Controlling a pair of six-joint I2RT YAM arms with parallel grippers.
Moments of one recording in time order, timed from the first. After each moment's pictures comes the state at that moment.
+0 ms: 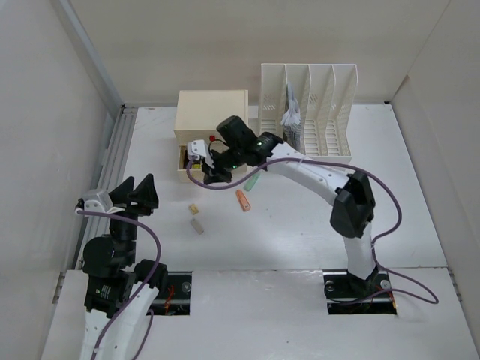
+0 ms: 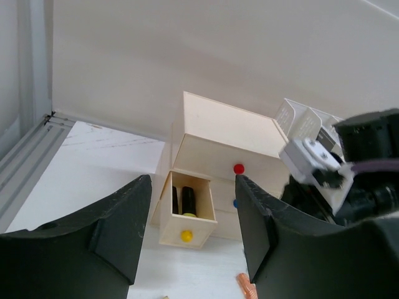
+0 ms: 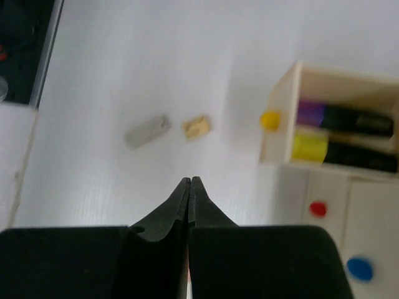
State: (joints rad) left arm -0.27 0.09 0.60 -0.23 -0.27 -0.31; right arm 0.87 2.06 1.96 -0.66 -0.68 -0.62
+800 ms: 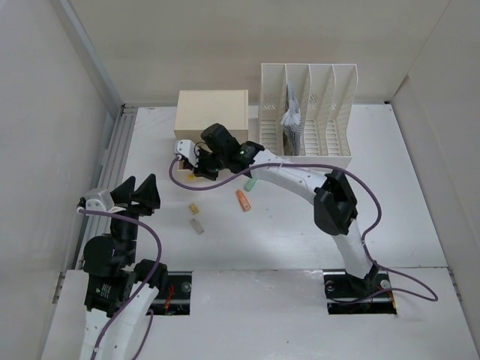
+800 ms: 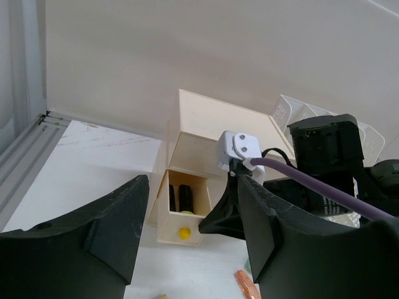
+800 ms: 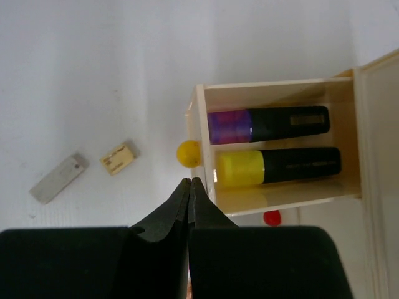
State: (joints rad) left arm -0.27 0.10 0.60 -0.23 -0.24 -0.31; right arm 0.92 2.15 1.96 -0.47 -0.37 -0.51
